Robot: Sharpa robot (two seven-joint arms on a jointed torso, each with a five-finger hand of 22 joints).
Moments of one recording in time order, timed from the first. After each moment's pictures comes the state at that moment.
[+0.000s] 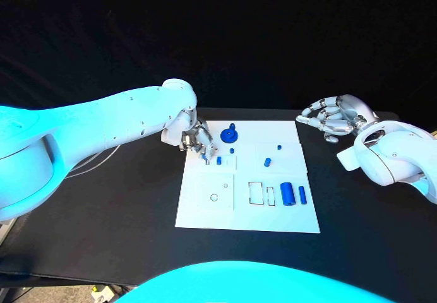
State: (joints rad) left arm 1.33 -0.50 -0.10 0.99 -0.95 0.64 -0.56; left_hand 0.85 -0.06 0.84 -0.07 0.16 0.89 0.08 0.66 1.08 1.26 0.01 1.12 0.76 1.47 -0.06 1.53 1.29 0.08 1.33 0.05 1.36 1.21; right arm 1.30 -0.86 -0.15 1.47 -0.73 -0.48 0.04; right_hand 1.33 -0.07 -0.01 0.28 0.08 0.78 0.14 0.45 0.57 1.20 0.06 0.92 1.04 1.46 -0.02 1.38 1.30 0.09 1.39 0.09 1.00 1.24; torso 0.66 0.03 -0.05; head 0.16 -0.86
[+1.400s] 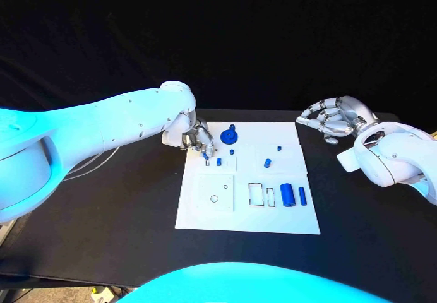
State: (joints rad) left arm 1.33 -0.52 -0.10 1.00 -0.95 0.57 -0.55; left_hand 0.85 -0.07 0.84 -0.07 0.16 0.89 0.08 0.62 1.09 1.26 0.01 1.12 0.75 1.47 -0.06 1.53 1.29 0.08 1.33 0.05 1.36 1.21; right arm 1.30 -0.86 -0.15 1.47 -0.73 -0.48 0.04; right_hand 1.33 -0.07 -0.01 0.28 0.08 0.78 0.14 0.45 0.57 1.20 0.06 0.92 1.04 1.46 -0.02 1.38 1.30 0.09 1.39 0.09 1.00 1.24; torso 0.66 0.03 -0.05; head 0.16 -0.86
